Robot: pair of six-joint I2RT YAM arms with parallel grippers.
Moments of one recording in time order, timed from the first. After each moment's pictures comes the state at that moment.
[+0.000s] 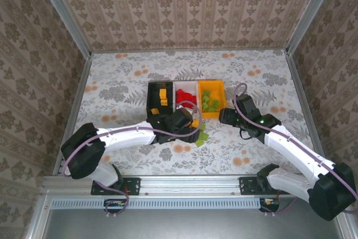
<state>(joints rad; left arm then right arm) -1.05 1.51 0.86 -0.30 -0.09 -0.56 0.46 1.05 0.72 -0.56 0.14 0.61</state>
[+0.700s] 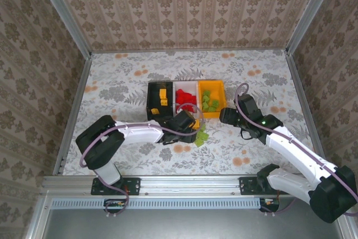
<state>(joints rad) -1.03 1.67 0.85 -0.21 -0.06 -0.64 0.45 1.02 0.72 -0.56 0.14 0.61</state>
